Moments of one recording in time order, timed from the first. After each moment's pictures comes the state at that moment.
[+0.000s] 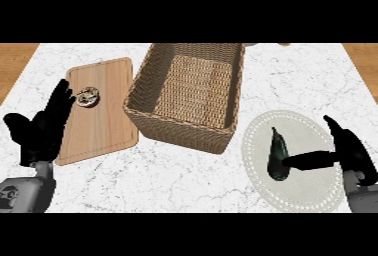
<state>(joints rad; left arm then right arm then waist) -0.18 0.31 0.03 -1.48 0.09 0.17 0.15 -0.14 -0.48 0.19 -1.64 0.24 -0.16 1.06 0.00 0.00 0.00</state>
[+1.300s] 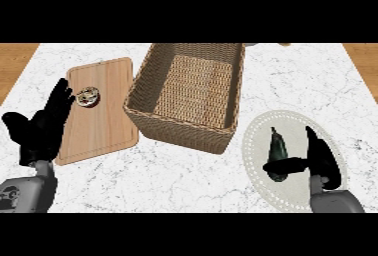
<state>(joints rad) -0.18 0.25 0.10 -1.50 0.01 0.11 0.17 -0.10 -0.22 0.13 -1.53 0.52 -0.14 1.01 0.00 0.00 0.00</state>
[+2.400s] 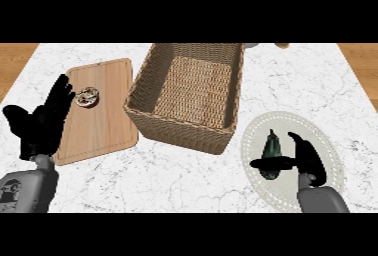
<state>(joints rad) -0.23 0.23 0.15 -1.46 -0.01 0.07 0.18 -0.13 -0.14 0.07 -1.37 0.56 -0.08 0.89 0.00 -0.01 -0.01</state>
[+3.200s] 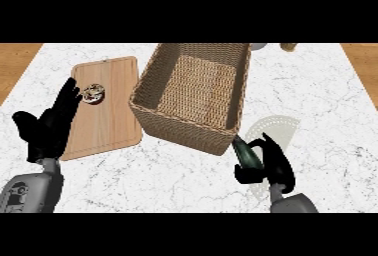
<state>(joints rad) -0.21 0.21 0.12 -1.46 -0.02 0.05 0.14 -0.10 -0.08 0.28 -1.38 0.62 -0.09 0.72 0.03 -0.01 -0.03</state>
